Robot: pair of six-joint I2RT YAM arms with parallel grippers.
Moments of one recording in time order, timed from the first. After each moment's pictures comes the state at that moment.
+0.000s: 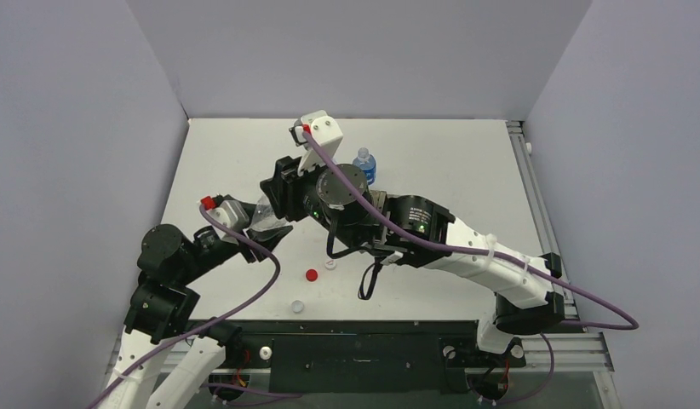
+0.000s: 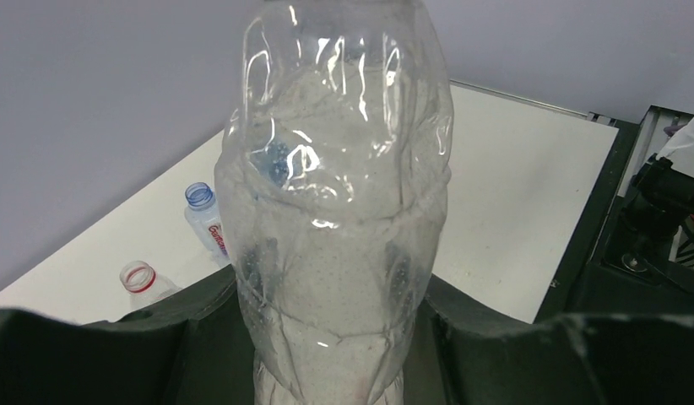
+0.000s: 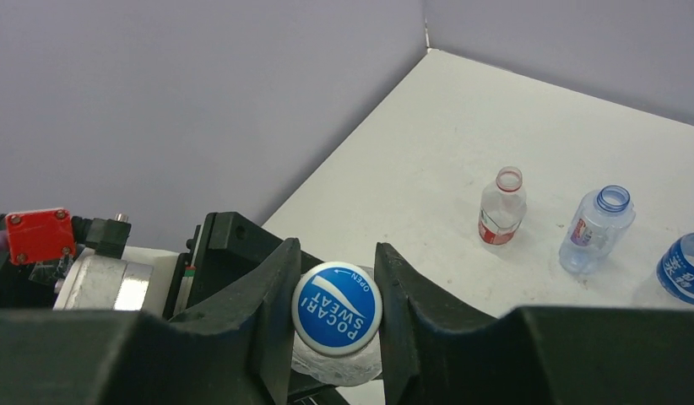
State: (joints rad) left arm -0.36 0.54 0.89 -0.31 0.56 0.06; right arm 1.36 1.69 2.17 -0.64 0.57 0.38
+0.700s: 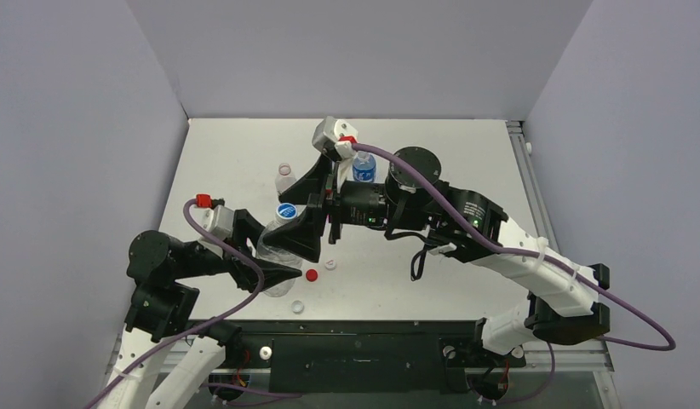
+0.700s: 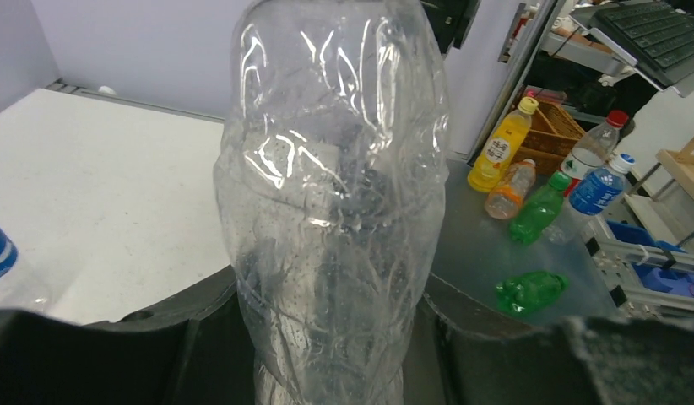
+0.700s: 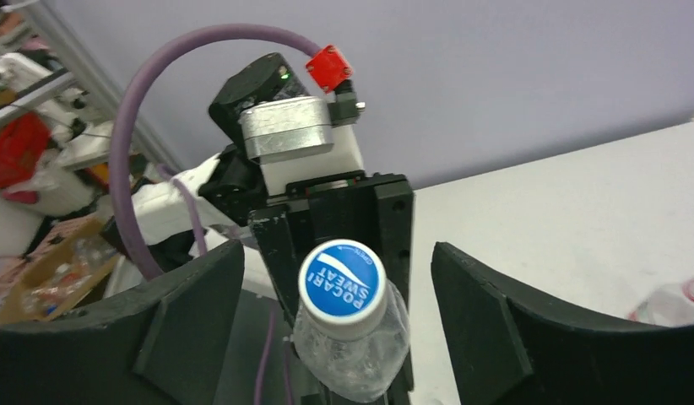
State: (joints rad) left arm -0.37 0.55 0.89 -0.07 1.10 -0.46; right arm 1.23 1.46 1.93 -0.46 -0.29 0.25
